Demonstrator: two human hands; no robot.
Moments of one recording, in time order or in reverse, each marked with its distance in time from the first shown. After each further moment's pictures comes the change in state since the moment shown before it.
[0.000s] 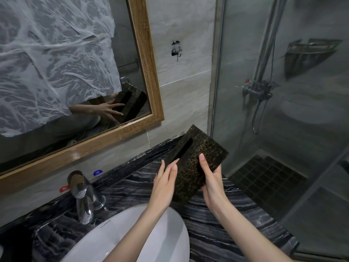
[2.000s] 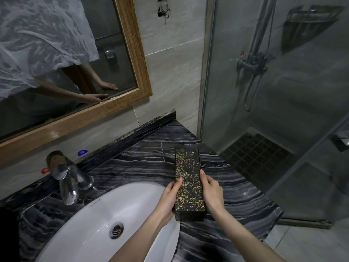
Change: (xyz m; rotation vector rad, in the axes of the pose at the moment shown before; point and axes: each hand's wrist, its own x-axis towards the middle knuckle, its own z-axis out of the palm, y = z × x) left_hand -0.029 -0.080 0.077 -0.842 -0.205 -0.582; right_hand -0.021 0.066 -0.092 -0.930 0.220 0.194
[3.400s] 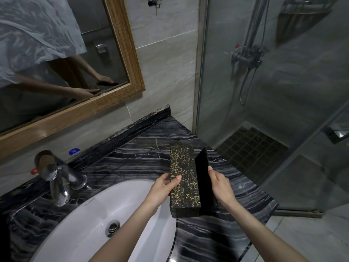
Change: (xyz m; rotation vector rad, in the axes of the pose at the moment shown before) left_hand 0.008 0.018 -0.020 0.537 -0.051 0.098; right_hand 0.013 0.007 -0.037 -0.192 -0.063 -0.080
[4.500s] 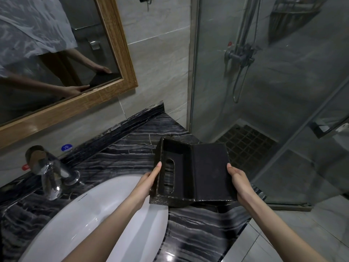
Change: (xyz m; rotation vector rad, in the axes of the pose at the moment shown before) left_hand -0.016 0.011 -0.009 -0.041 0.053 -0.150; right_hand 0.007 0.043 -0.059 0.640 0.007 0.262
